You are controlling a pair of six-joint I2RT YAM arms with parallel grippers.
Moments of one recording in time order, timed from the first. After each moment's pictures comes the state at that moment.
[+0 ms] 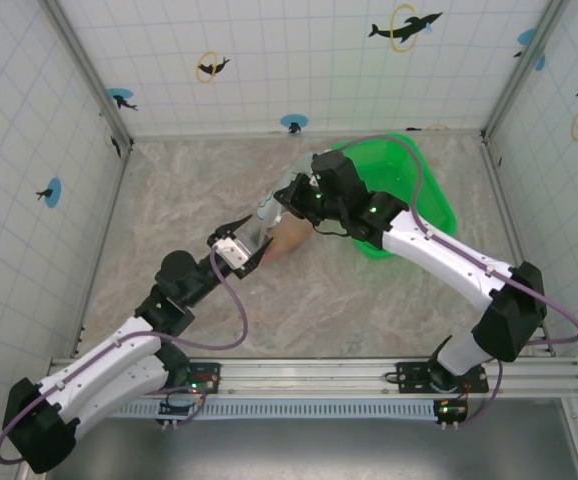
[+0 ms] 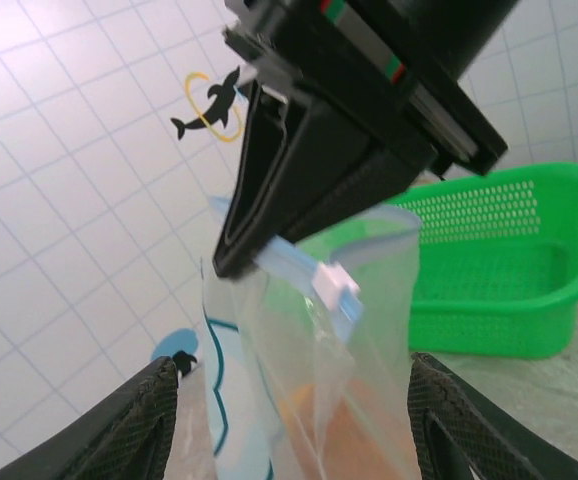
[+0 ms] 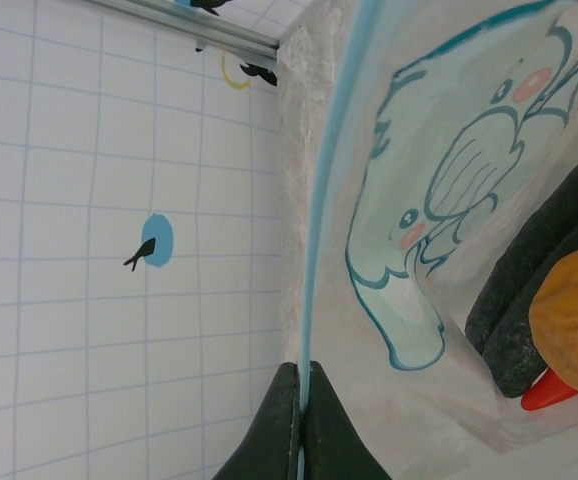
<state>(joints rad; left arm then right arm) -0.71 0.76 0.41 0.39 0.12 0.46 0.84 1.53 1.37 -0.32 -0.15 1.21</state>
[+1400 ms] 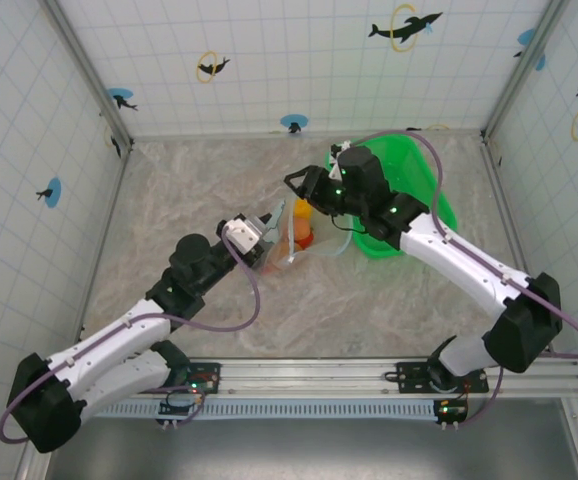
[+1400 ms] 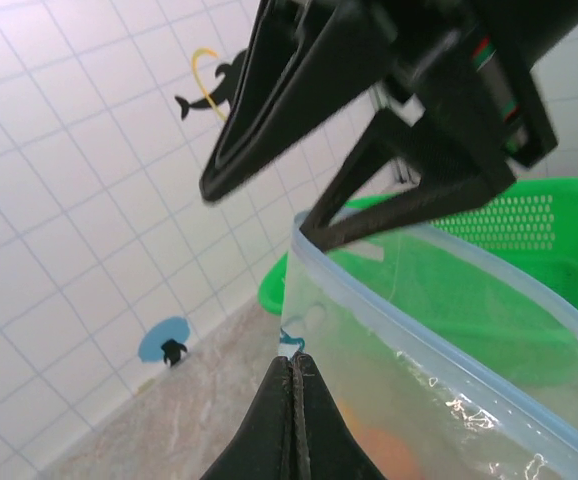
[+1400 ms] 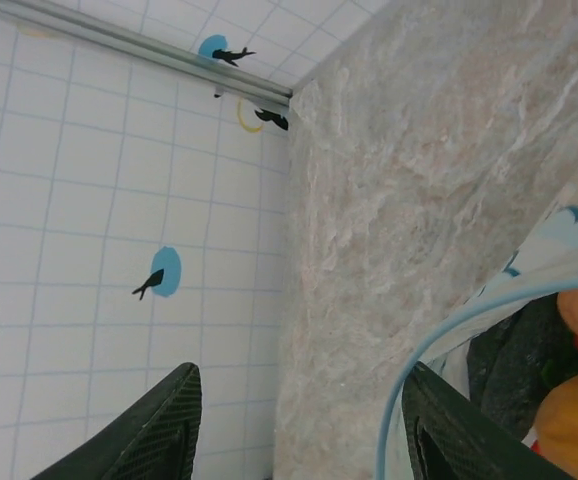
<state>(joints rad) -0.73 0.90 0.52 0.31 0.05 0.36 0.74 1.43 1.28 -0.25 -0.19 0.99</state>
